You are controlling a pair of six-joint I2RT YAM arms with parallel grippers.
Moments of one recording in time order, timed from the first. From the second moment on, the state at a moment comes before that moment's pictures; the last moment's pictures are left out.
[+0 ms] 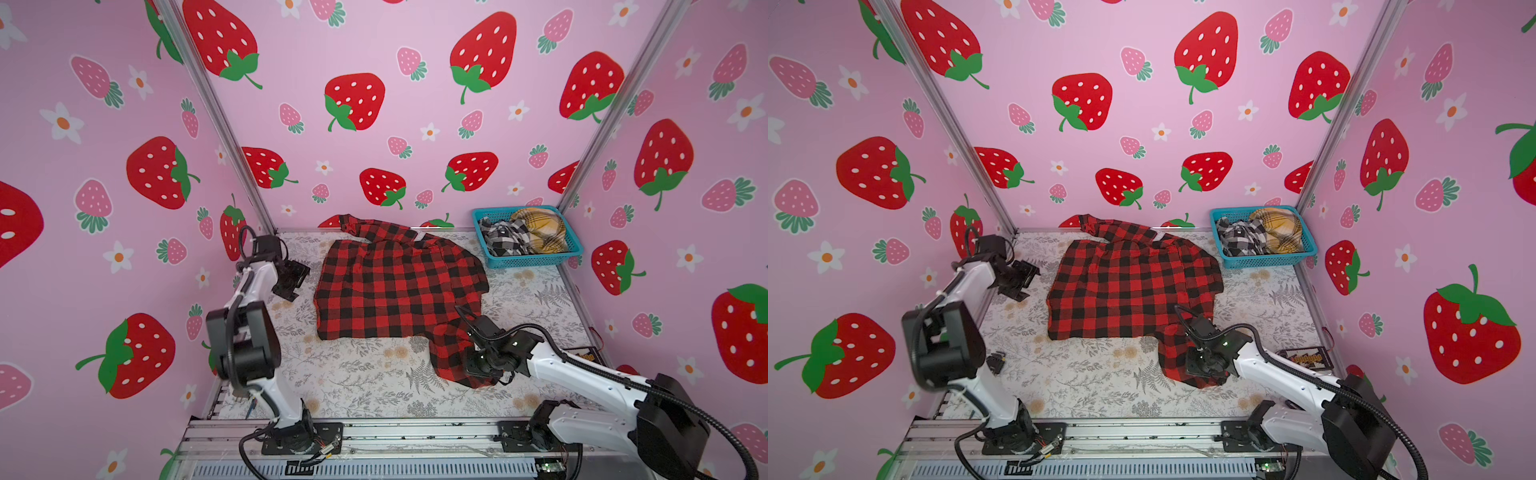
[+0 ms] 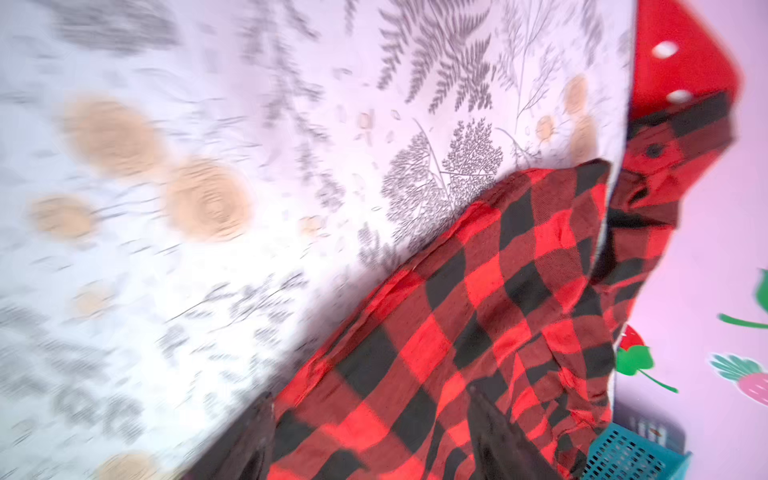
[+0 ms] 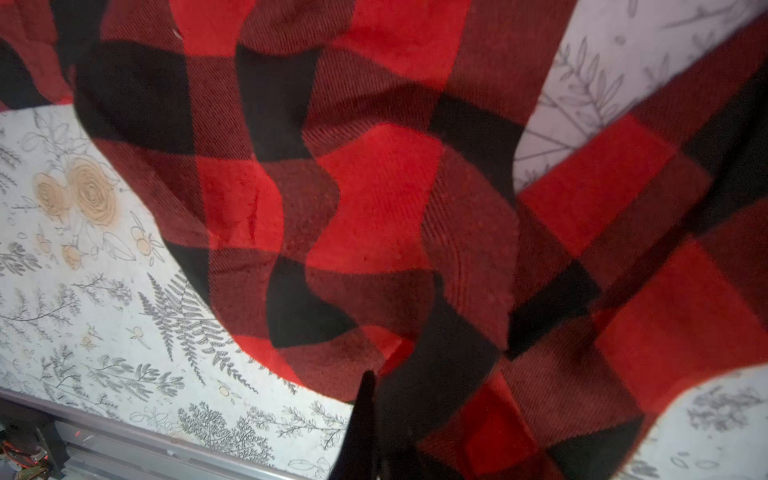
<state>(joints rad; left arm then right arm) 0.26 1.60 1.19 -0.72 0.23 -0.87 0.83 1.17 0.63 -0.69 -0.05 0.80</state>
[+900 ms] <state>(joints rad) 0.21 1.53 0.71 -0.46 0.48 -0.94 0.79 1.12 0.58 -0.60 -0.06 0.73</state>
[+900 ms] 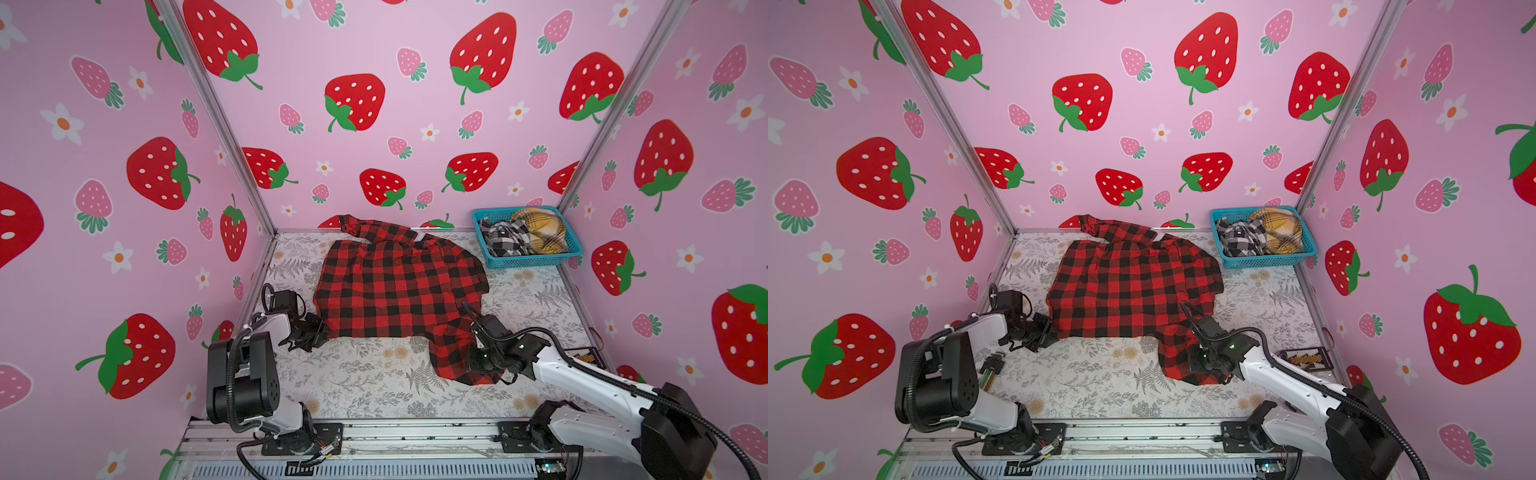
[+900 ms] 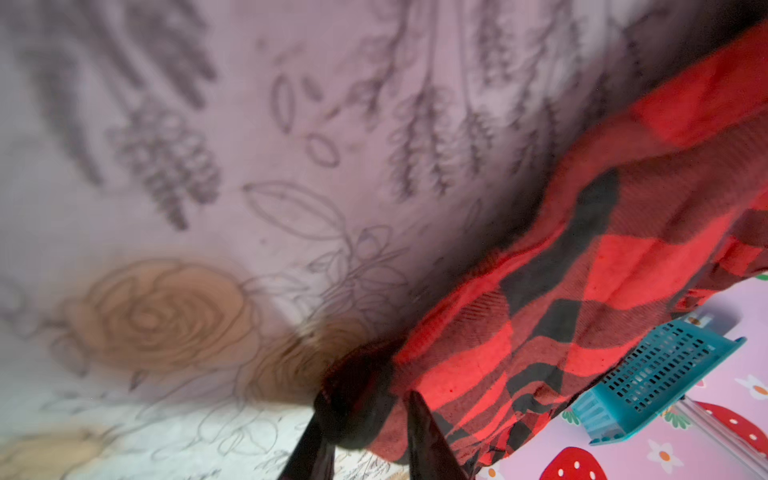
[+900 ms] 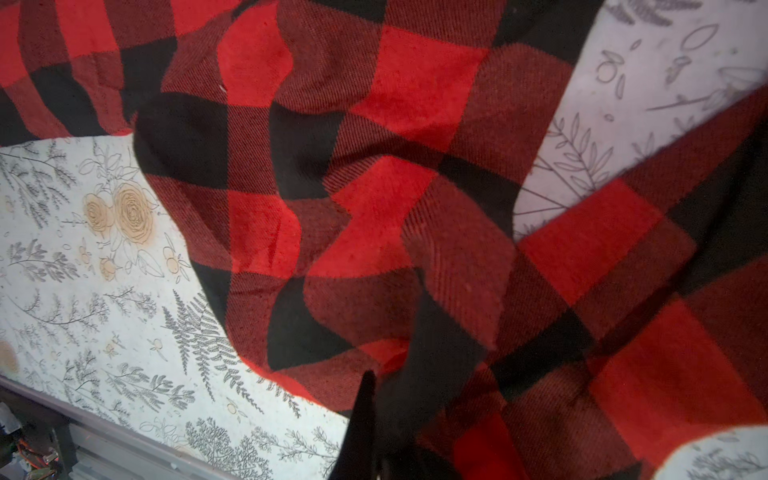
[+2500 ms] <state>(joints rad) 0.21 1.26 0.88 -0.78 0.33 -1.00 0.52 1.38 1.17 -0.67 -0.19 0.50</state>
